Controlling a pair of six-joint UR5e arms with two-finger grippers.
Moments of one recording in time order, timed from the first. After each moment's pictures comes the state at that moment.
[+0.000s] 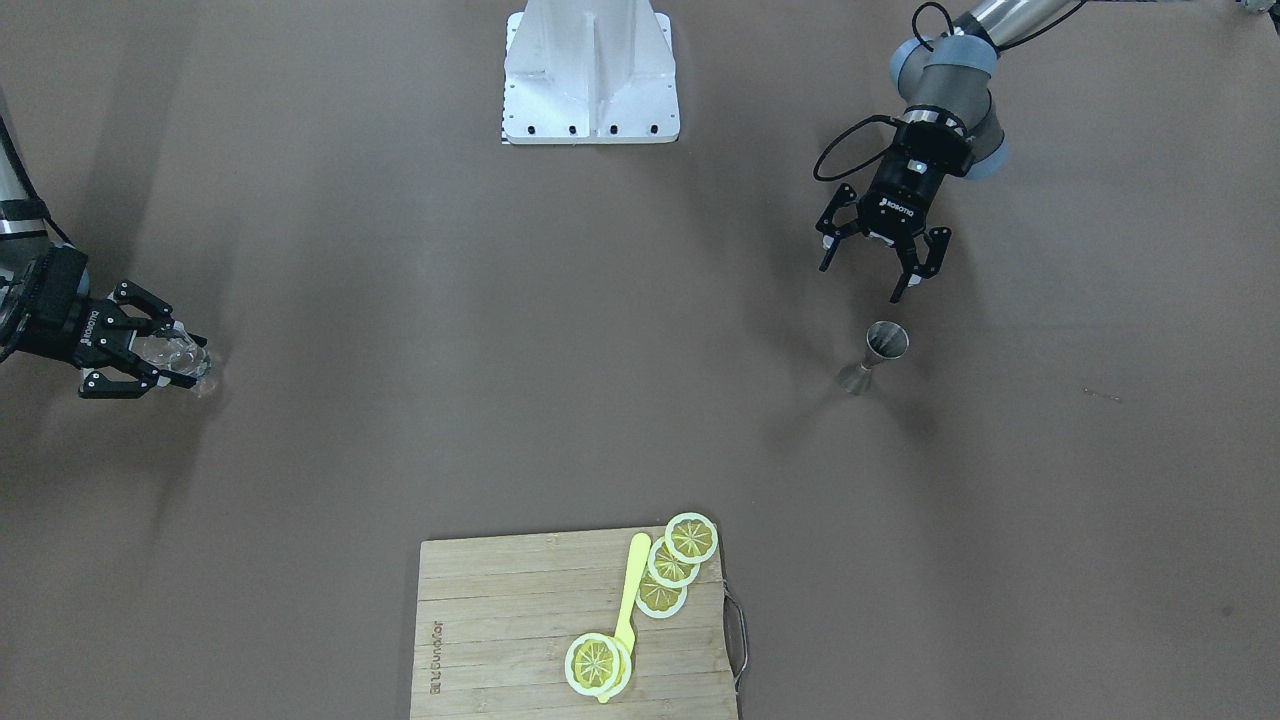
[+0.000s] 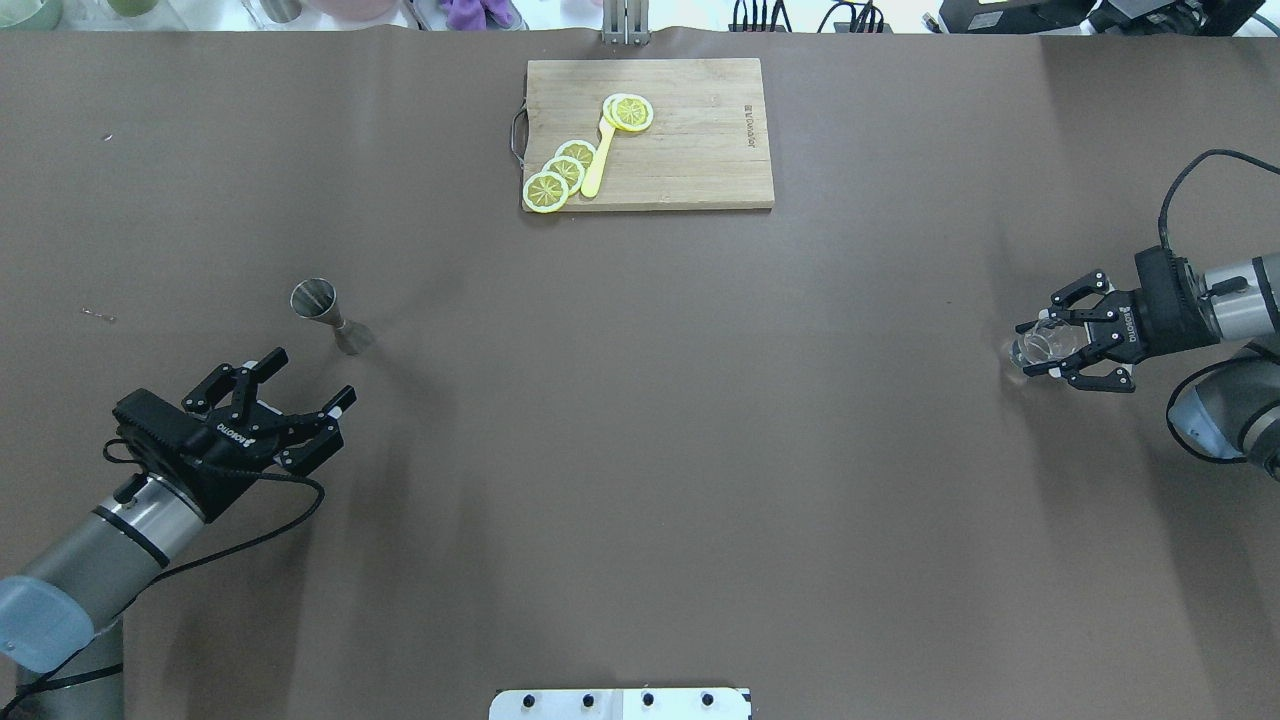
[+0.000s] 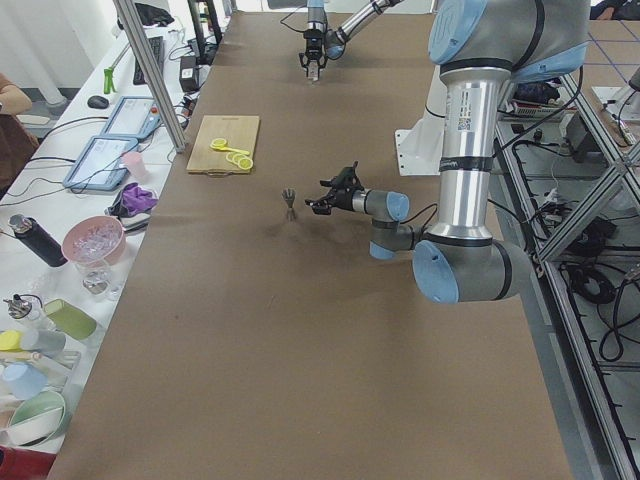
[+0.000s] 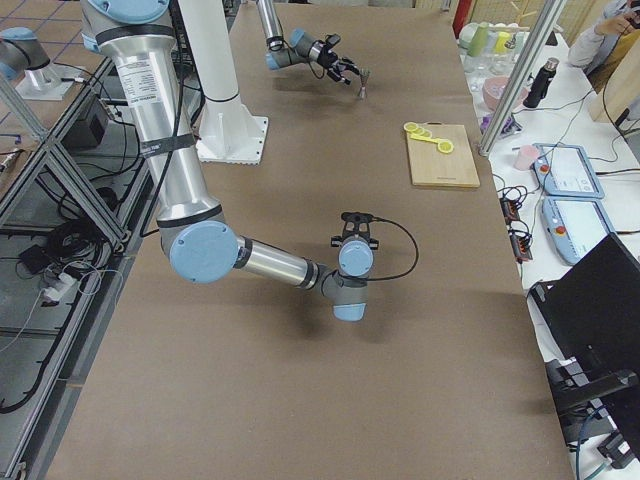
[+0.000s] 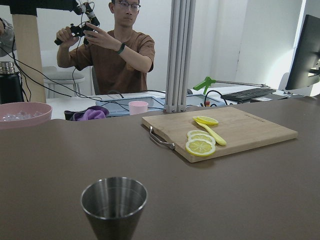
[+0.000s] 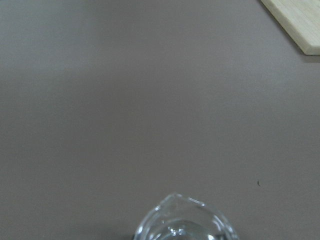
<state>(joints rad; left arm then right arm) -0.24 -1.58 -1.57 -3.27 -0.84 -0.62 1.01 -1.31 0.90 0.32 2.53 -0.09</state>
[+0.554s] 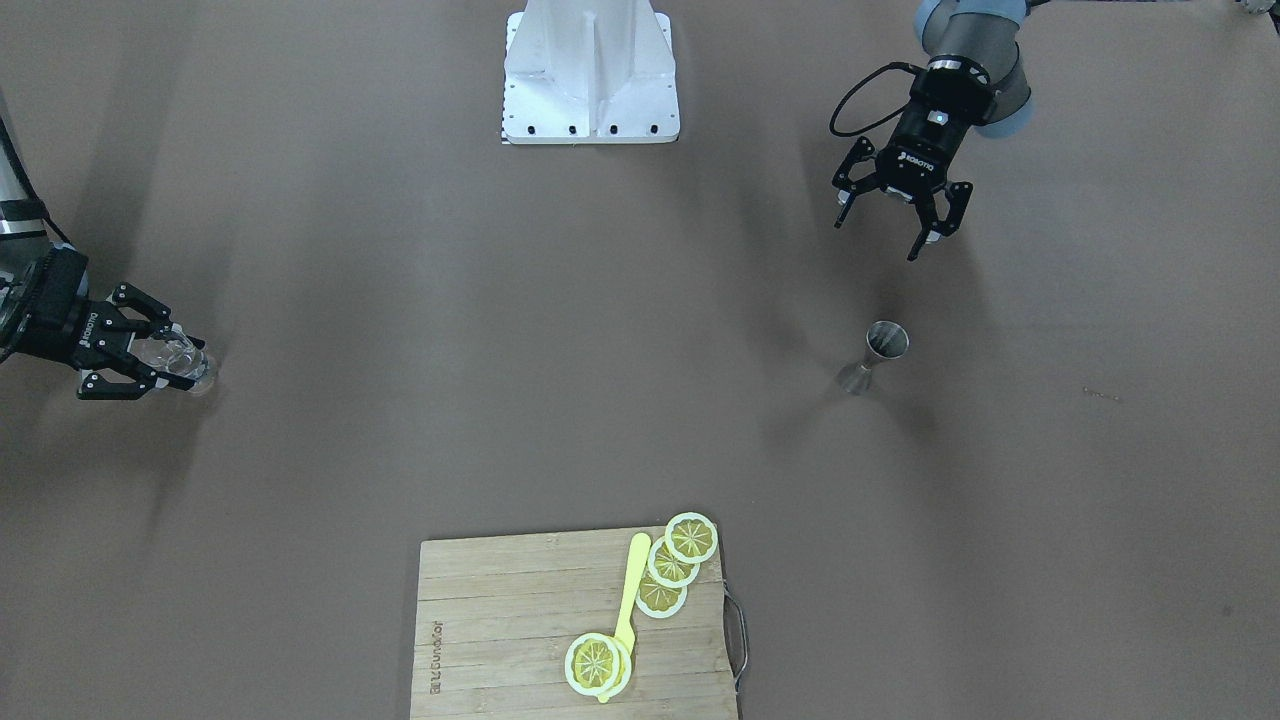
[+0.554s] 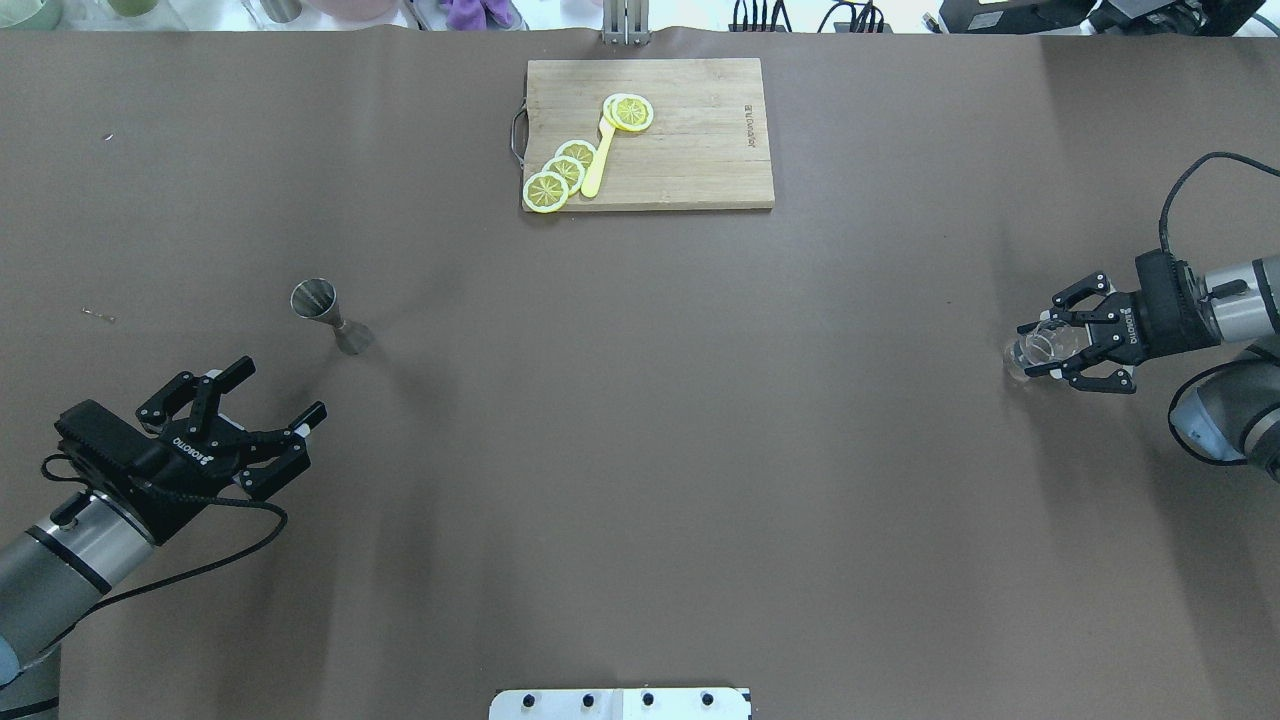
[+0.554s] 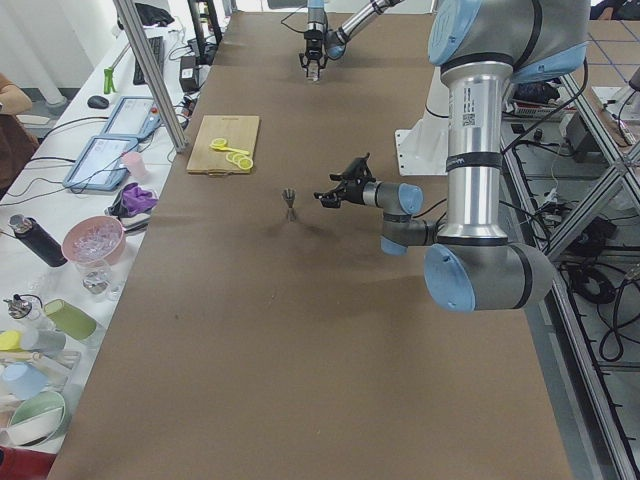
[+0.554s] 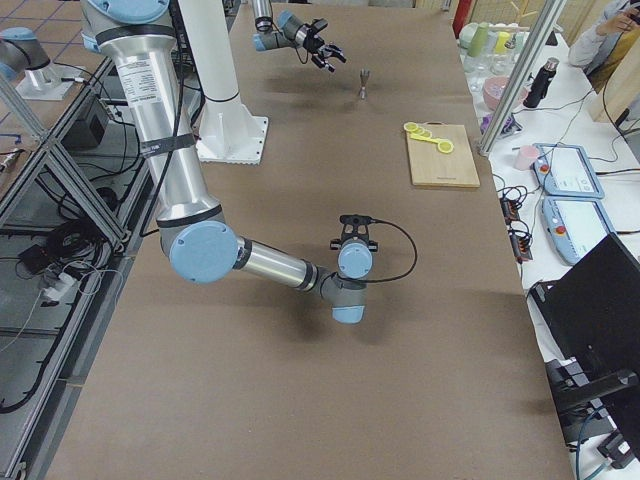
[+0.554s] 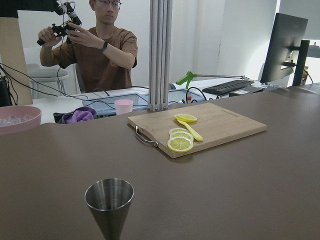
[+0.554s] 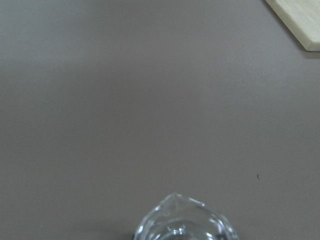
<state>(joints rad) -0.21 -1.46 -1.77 -3.15 -0.84 -0.59 1.01 -1.31 0.89 0.32 2.53 -0.11</state>
